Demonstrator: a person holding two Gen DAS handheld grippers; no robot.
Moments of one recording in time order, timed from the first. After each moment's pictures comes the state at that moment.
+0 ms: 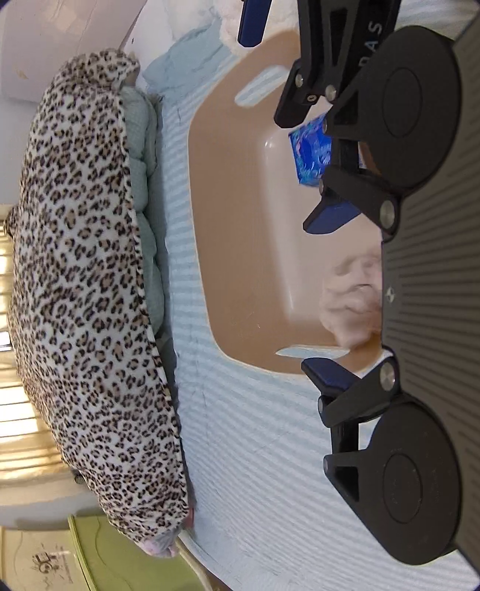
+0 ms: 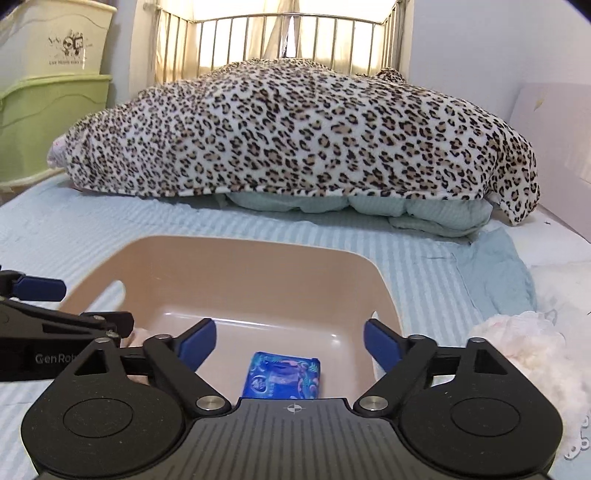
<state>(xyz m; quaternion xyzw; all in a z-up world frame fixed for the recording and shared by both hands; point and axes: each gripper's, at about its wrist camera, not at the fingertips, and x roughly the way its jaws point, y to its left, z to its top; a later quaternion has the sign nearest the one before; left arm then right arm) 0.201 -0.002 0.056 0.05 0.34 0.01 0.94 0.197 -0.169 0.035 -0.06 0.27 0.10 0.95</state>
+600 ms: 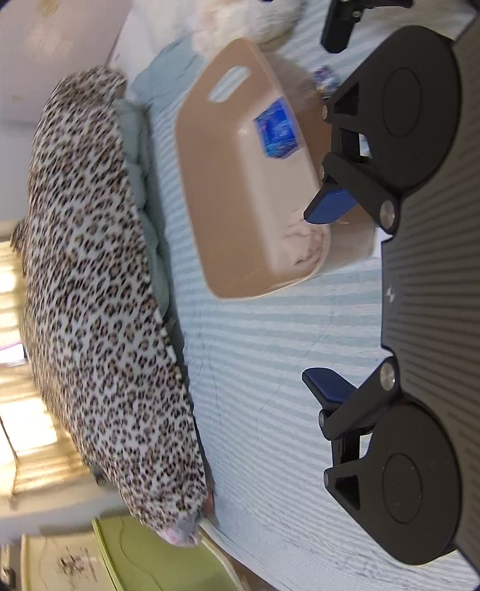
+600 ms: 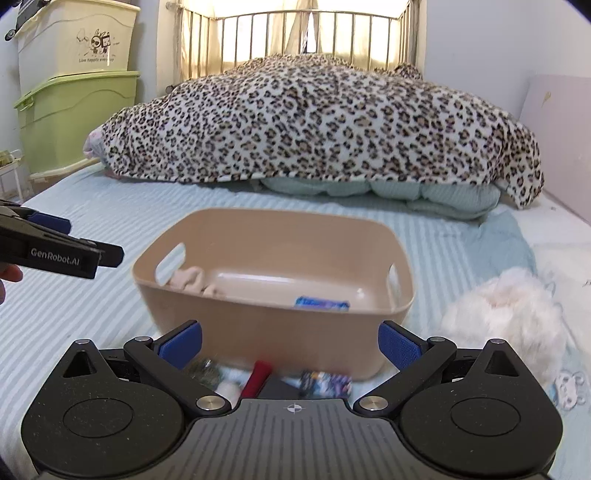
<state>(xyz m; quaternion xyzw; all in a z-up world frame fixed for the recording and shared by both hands) 0.145 0.058 0.071 0.10 0.32 -0.01 0.94 0.110 -0.163 0.037 -0.05 0.30 0.13 0.94</state>
